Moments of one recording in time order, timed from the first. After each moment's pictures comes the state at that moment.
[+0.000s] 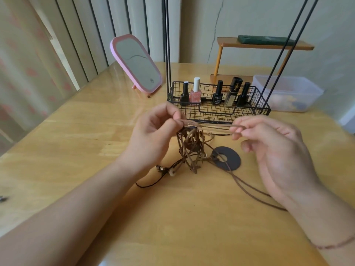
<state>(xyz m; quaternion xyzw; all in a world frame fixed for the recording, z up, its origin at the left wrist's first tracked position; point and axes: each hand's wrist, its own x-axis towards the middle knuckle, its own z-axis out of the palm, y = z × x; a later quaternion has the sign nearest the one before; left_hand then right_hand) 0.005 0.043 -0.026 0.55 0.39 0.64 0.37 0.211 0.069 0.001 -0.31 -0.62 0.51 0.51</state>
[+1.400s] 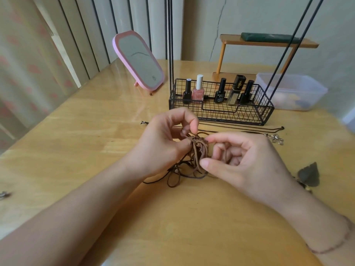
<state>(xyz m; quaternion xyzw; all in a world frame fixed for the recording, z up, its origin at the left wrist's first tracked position) 0.008 0.035 -0.024 0.67 0.42 0.53 0.31 0.203 0.053 -0.014 -0.36 -0.77 0.39 0.34</state>
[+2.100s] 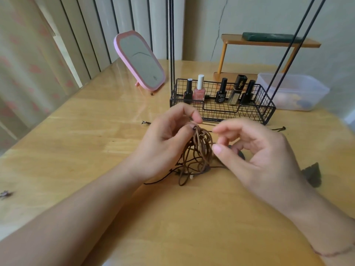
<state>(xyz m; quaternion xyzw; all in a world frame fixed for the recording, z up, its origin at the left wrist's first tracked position) 0.011 0.032 -0.025 0.64 0.43 0.55 0.31 0.209 0.057 -0.010 -0.27 -0.82 0.29 0.41</state>
